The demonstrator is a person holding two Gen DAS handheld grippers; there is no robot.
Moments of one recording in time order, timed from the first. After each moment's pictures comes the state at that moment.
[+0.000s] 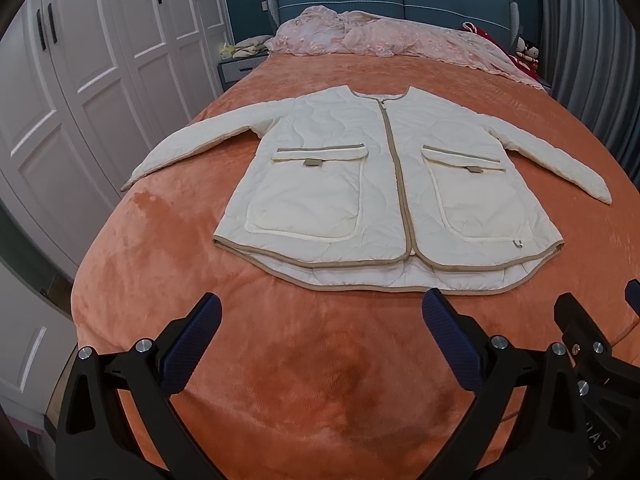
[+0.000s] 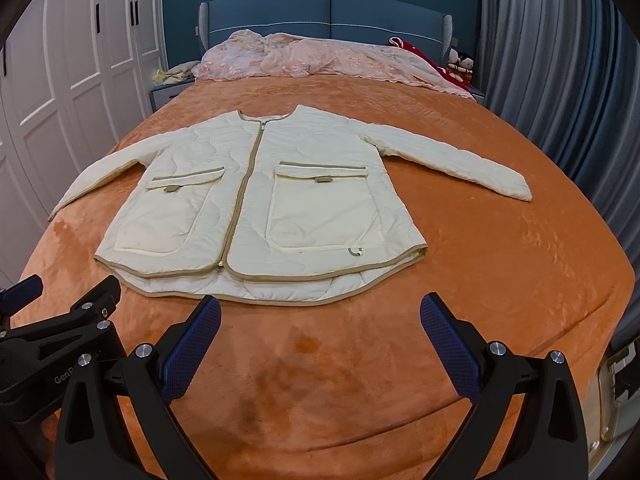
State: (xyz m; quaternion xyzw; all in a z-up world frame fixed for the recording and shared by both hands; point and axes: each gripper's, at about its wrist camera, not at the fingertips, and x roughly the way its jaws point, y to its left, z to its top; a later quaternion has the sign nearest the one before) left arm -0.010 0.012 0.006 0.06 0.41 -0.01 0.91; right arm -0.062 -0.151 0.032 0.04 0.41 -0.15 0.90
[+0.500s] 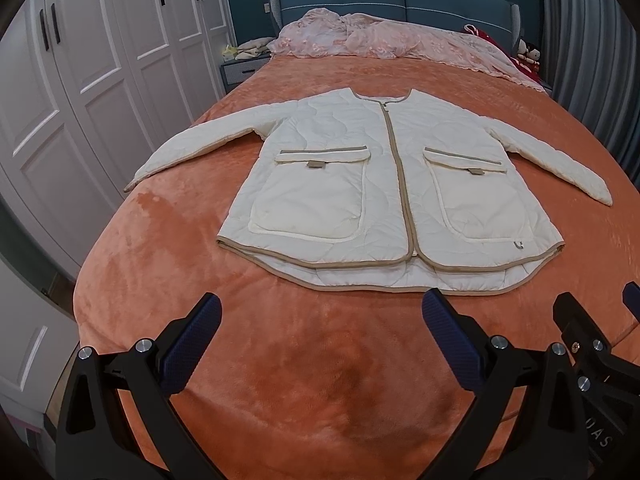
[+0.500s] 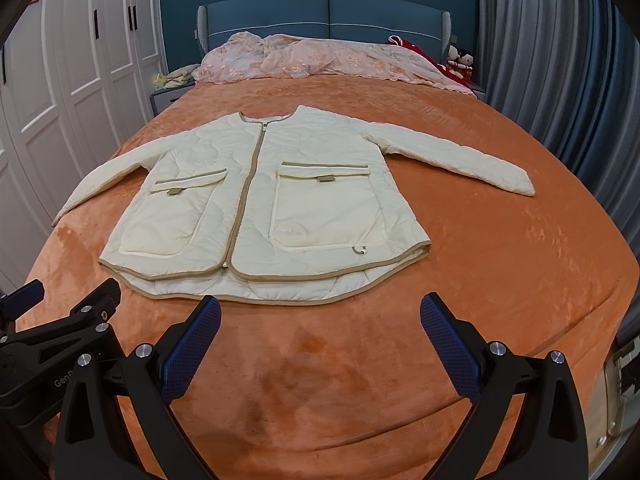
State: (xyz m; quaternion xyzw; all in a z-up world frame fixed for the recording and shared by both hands) left arm -0.017 0.016 0.006 0.05 0.41 0.00 0.91; right arm -0.062 -0.151 0.031 0.05 0.41 -0.15 0.90
